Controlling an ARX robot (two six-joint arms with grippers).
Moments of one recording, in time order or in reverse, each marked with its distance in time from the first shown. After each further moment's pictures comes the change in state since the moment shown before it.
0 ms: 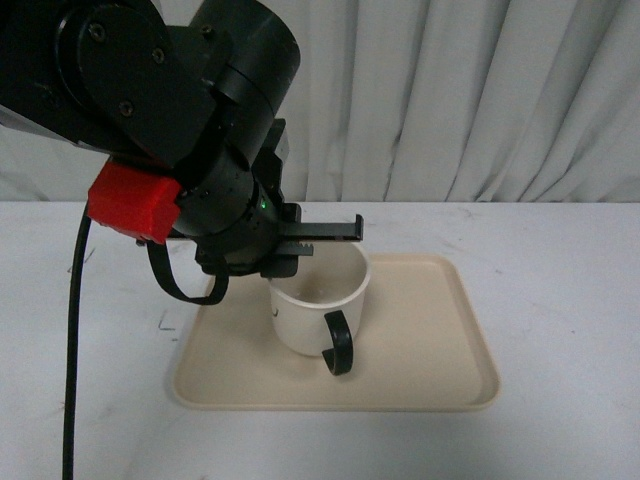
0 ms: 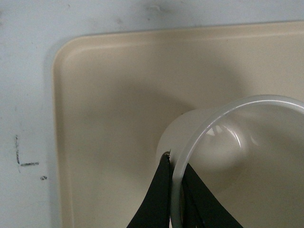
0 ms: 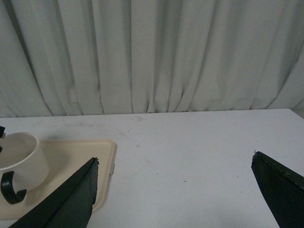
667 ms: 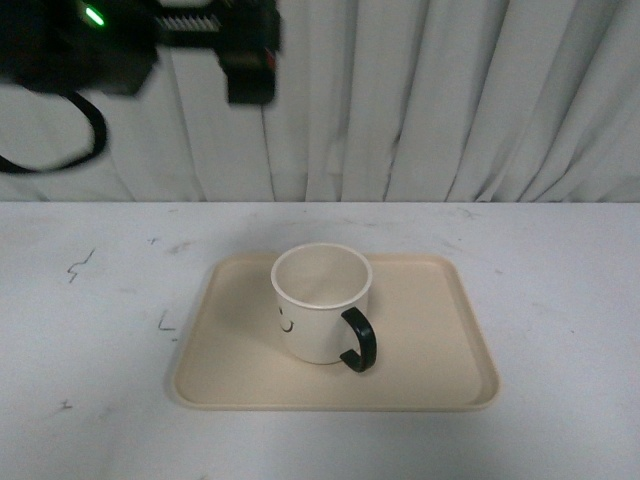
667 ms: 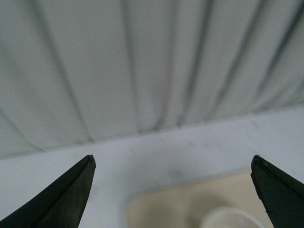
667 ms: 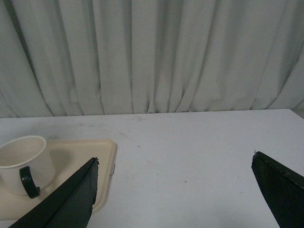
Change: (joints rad) left arm 0.093 -0.430 -0.351 0.631 0.016 0.291; right arm 0.000 0.000 0.000 0.000 0.000 0.000
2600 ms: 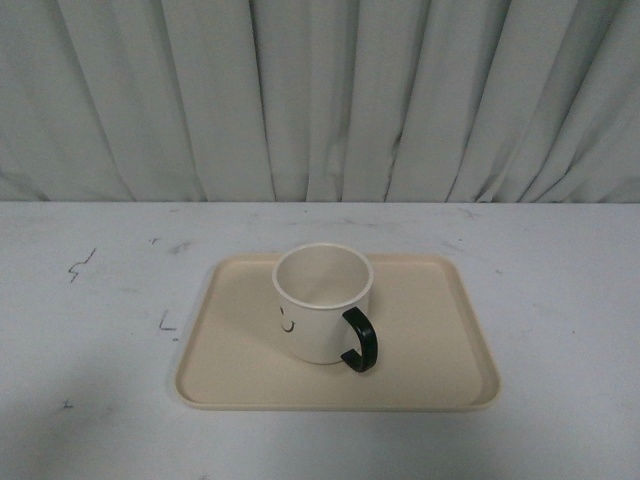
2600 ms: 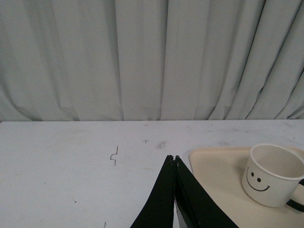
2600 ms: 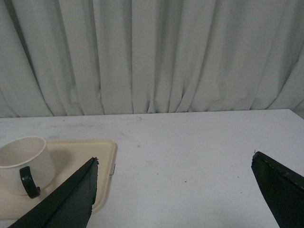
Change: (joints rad) left arm 0.331 -1.248 -0.877 -0.158 0.149 0.007; right arm 0.000 0.000 0.000 0.000 -0.001 0.000
